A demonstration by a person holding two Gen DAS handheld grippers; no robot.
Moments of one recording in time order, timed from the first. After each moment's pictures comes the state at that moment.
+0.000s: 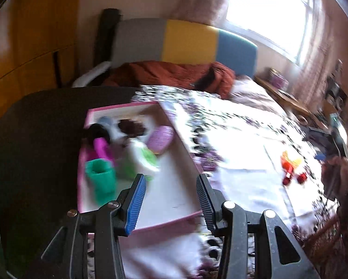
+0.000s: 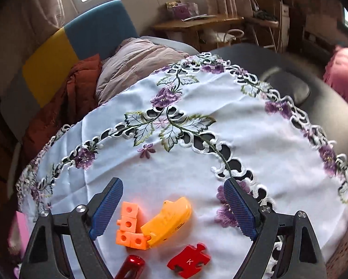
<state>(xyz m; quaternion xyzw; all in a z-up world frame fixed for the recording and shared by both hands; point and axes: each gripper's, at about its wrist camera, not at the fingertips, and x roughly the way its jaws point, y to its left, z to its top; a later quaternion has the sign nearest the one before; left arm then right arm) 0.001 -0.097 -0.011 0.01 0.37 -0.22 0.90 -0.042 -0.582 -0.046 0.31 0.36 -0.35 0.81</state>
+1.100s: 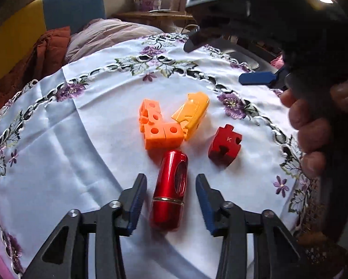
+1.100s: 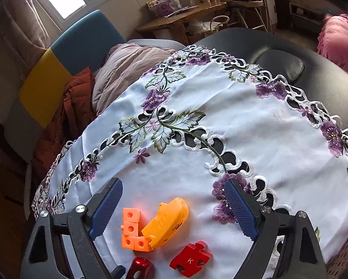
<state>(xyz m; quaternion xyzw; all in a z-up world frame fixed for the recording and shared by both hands) -0.008 -0.430 -0.095 0.24 0.42 -0.51 0.71 -0.060 -0.602 -0.054 0.39 0.34 -0.35 0.79</state>
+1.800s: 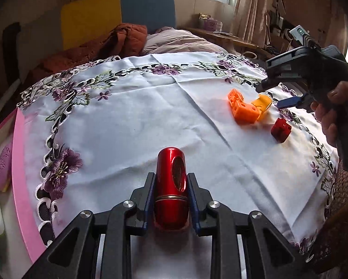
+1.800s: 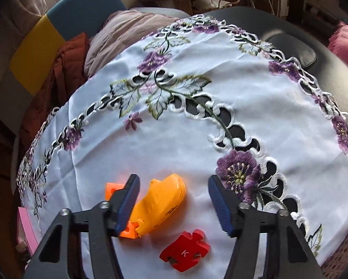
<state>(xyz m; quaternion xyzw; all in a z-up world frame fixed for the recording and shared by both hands) 0.009 -0.304 -0.104 0.15 0.40 -0.39 0.82 -0.039 -0.598 -0.084 0.37 0.43 -0.32 0.76</state>
